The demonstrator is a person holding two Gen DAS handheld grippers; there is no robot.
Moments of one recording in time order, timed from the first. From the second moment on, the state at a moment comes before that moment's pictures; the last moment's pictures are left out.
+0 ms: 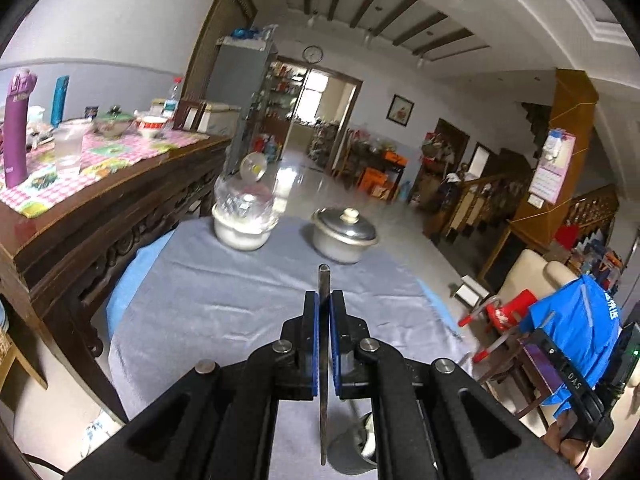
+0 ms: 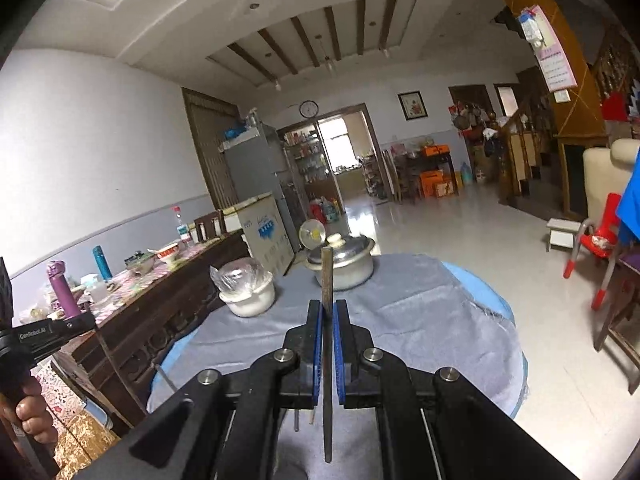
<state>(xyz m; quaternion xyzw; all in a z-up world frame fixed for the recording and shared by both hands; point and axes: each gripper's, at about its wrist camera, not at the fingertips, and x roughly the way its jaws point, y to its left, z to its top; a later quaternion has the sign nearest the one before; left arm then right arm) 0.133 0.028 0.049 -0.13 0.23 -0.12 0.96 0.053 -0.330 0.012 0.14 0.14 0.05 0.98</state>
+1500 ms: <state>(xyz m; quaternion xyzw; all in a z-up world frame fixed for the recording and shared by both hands) 0.125 -0.035 0.017 -0.08 0.25 -0.14 0.96 0.057 -0.248 -0.021 0.10 0.22 0.16 0.96</state>
